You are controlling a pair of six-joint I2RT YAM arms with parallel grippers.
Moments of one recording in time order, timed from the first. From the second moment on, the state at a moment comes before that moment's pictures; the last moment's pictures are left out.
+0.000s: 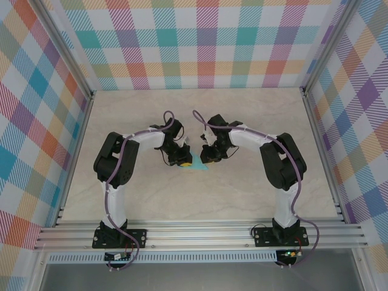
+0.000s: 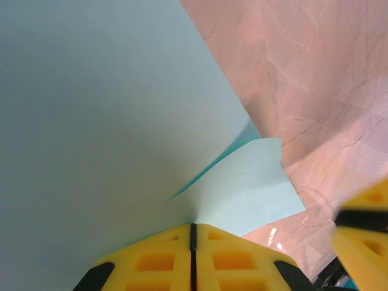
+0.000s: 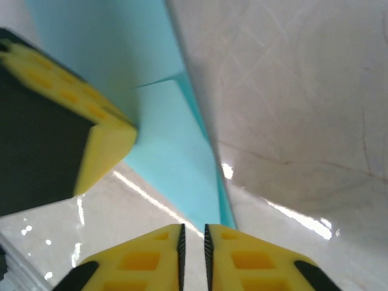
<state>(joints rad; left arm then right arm) -0.46 2.04 1.31 -0.65 0.57 -0.49 0.58 1.96 1.37 -0.74 -0.48 0.26</state>
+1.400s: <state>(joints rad) -0.46 2.04 1.31 -0.65 0.56 -0.47 0.60 2.04 1.32 -0.64 -0.54 0.44</state>
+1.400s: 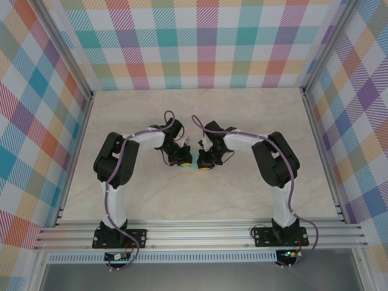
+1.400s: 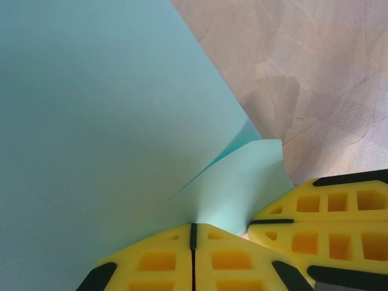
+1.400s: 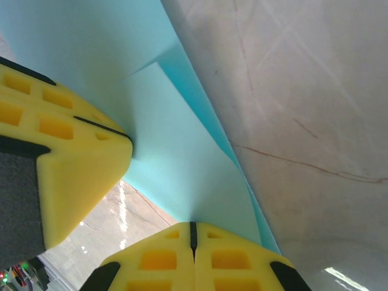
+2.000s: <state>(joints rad) -0.46 2.04 1.31 -0.66 0.56 -0.47 0.52 1.97 1.21 -0.63 -0.55 0.40</state>
